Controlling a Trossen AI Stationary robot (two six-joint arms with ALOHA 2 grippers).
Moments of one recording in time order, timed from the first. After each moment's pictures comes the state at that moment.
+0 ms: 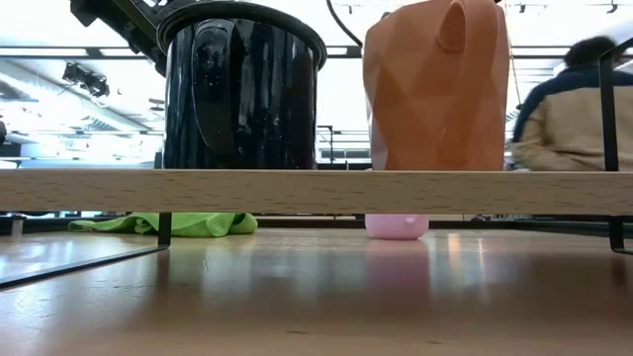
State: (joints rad) left arm 0.19 0.98 0.73 -0.33 -0.08 -0.22; right arm -0.25 1.58 1.15 -0.82 0.03 0.30
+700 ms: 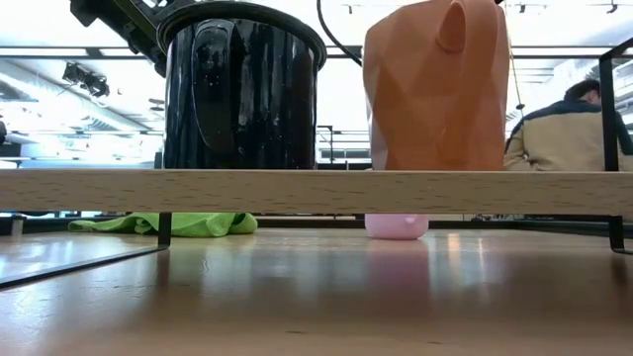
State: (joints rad) left arm 0.19 0.98 0.73 -0.34 -0.08 -0.23; right arm -0.25 1.63 1.15 -0.79 0.04 0.31
